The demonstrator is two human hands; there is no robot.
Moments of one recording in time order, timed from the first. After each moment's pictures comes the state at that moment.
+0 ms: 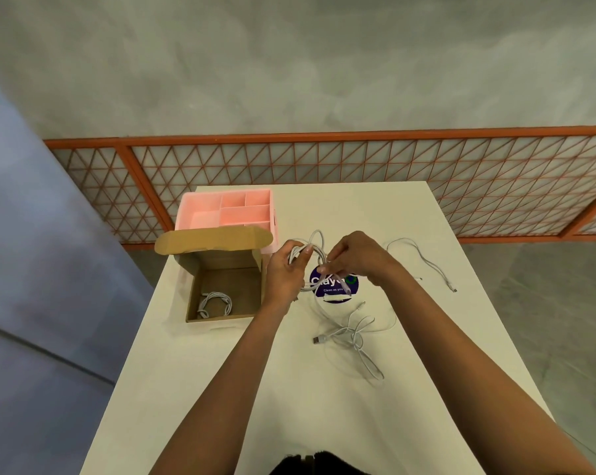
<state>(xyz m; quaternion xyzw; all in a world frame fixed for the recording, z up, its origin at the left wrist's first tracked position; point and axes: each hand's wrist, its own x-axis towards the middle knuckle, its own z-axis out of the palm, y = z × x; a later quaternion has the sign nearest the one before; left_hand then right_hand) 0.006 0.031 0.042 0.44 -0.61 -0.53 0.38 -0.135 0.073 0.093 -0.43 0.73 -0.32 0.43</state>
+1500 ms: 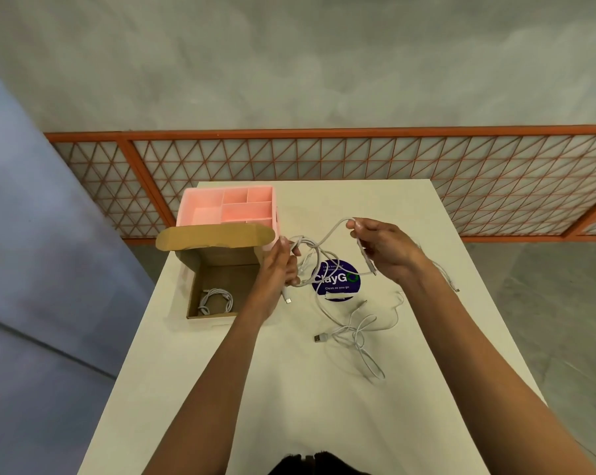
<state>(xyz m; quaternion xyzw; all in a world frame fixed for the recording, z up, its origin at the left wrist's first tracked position) 0.030 0.018 0.033 0.35 -0.55 -0.68 0.34 -0.152 0.087 0.104 -0.30 0.62 -0.54 0.48</state>
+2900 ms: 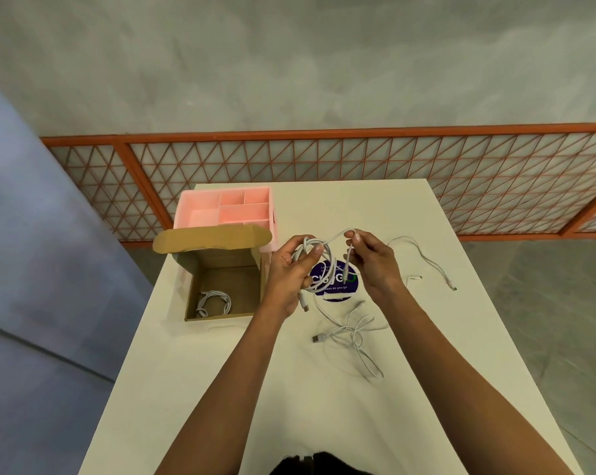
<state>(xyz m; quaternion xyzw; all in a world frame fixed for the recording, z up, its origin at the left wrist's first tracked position) 0.005 0.044 0.058 0.34 -0.50 -0.69 0.40 -0.139 0.088 0.051 -0.23 0.58 -0.67 0.41</state>
